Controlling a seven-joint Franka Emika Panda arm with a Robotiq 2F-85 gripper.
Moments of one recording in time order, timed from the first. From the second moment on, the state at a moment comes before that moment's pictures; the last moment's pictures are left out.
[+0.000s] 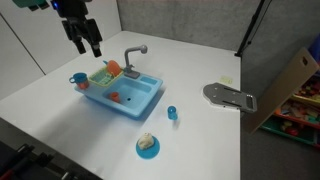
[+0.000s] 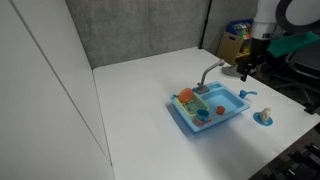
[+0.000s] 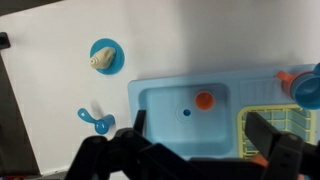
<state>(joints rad) 0.01 0.04 0.04 -2.23 -0.20 2.12 0.39</state>
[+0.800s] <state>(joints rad) 0.05 0.34 -0.02 -2.13 -0.20 2.28 0.50</state>
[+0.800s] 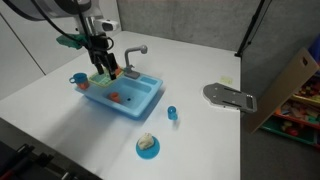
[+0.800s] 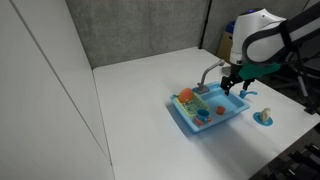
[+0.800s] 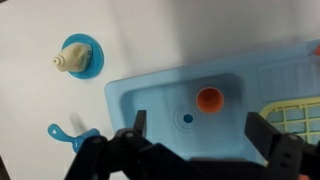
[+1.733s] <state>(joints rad) 0.08 0.44 -0.08 -2.11 -0.18 2.38 0.55</state>
